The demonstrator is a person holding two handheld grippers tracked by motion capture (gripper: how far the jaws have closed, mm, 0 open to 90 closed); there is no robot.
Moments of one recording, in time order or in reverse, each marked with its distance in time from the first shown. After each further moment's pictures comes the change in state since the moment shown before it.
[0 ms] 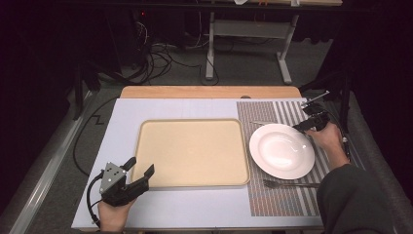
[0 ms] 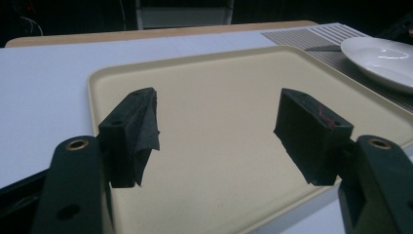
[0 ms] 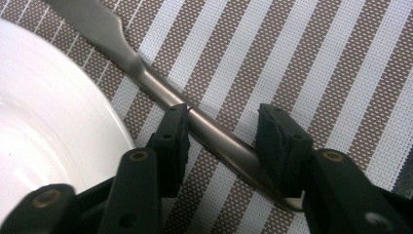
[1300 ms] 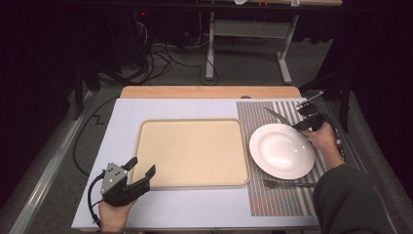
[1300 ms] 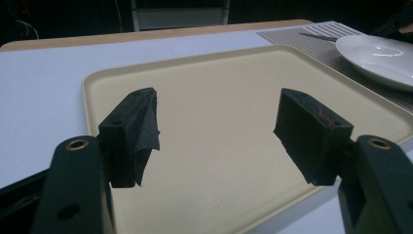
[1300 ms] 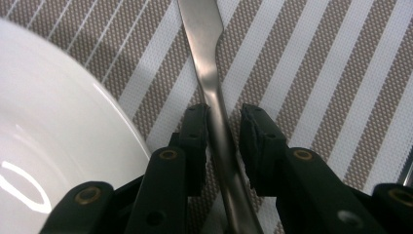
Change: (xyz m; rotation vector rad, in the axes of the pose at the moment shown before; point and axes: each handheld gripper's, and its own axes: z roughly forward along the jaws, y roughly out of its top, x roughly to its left) left arm -0.002 0.001 0.000 0.000 -0.012 0.016; right arm 0.016 0.006 0.005 -0.001 -0.080 -0.028
